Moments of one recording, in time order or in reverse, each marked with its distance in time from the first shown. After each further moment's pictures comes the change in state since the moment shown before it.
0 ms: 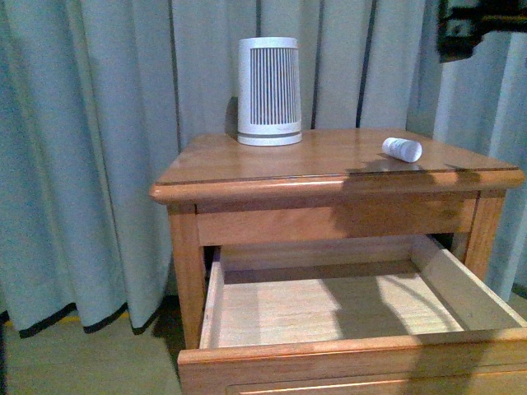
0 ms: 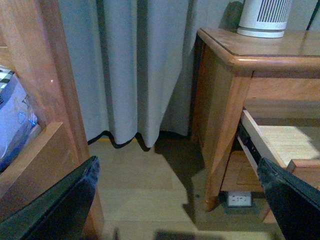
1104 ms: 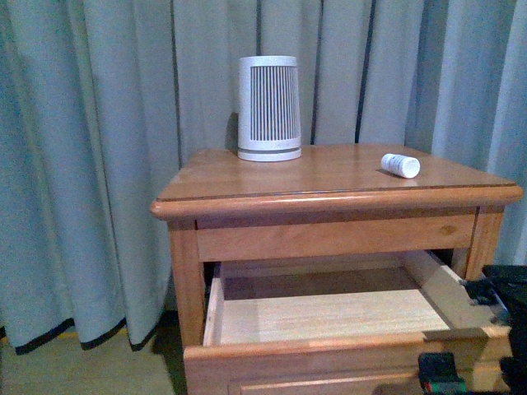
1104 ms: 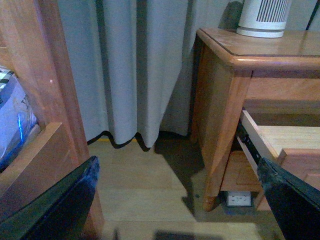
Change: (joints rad) left arm 0.000 0.000 0.000 0.000 0.000 0.000; right arm 0.070 0.232 -0.760 0.698 -0.080 0.001
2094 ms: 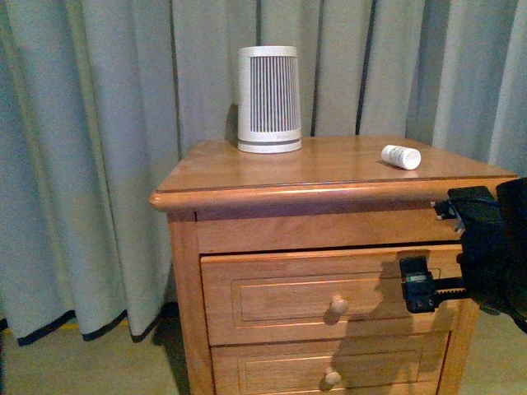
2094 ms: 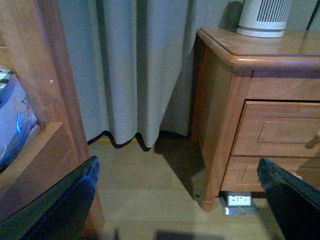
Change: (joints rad) left arm 0.000 0.000 0.000 0.000 0.000 0.000; right arm -0.085 0.196 0.375 -0.025 0.036 -0.158
